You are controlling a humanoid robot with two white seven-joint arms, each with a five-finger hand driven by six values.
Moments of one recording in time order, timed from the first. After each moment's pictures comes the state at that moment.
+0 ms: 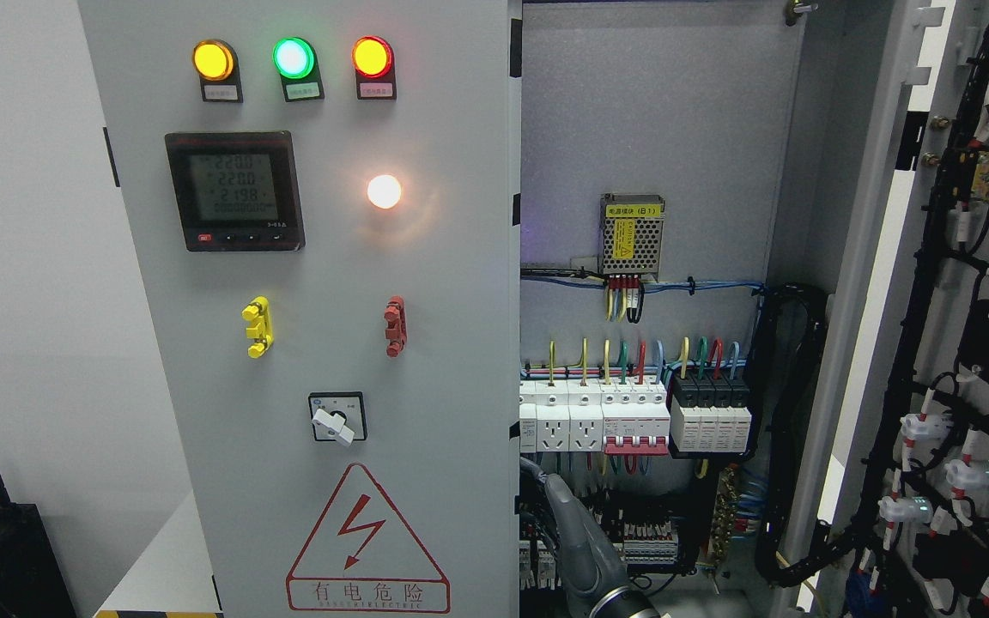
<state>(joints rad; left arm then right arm) 0.08 -0.04 0.13 -0.06 -0.14 -0.09 -0.23 -0.52 0.00 0.37 -1.38 -0.32 0.07 0.10</state>
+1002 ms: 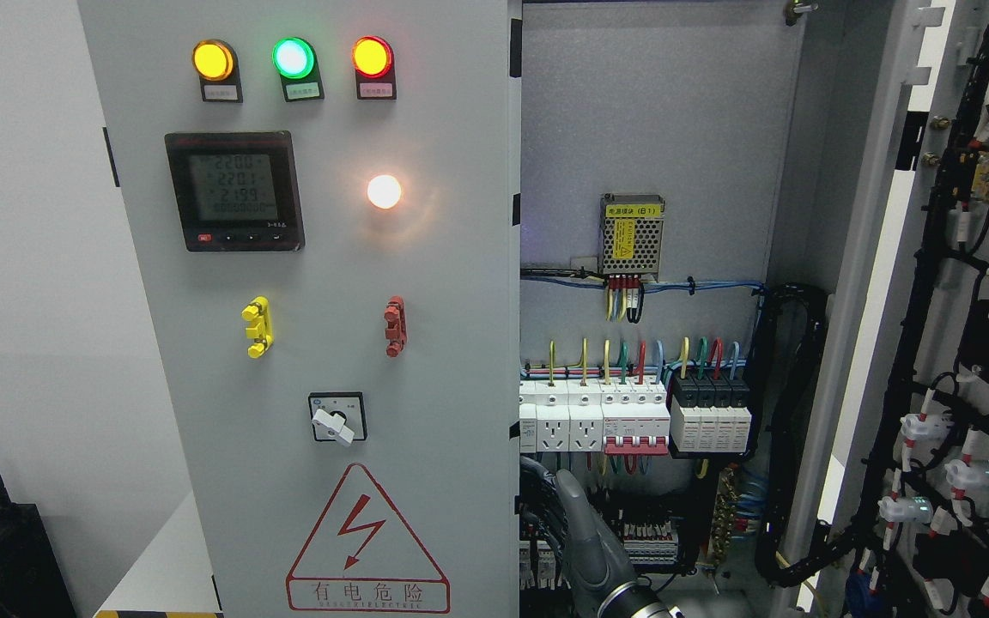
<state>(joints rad) 0.08 -0.04 0.13 -0.06 -0.14 -0.09 -0.23 -0.54 -0.03 0.37 -1.35 -0.40 0.08 0.12</state>
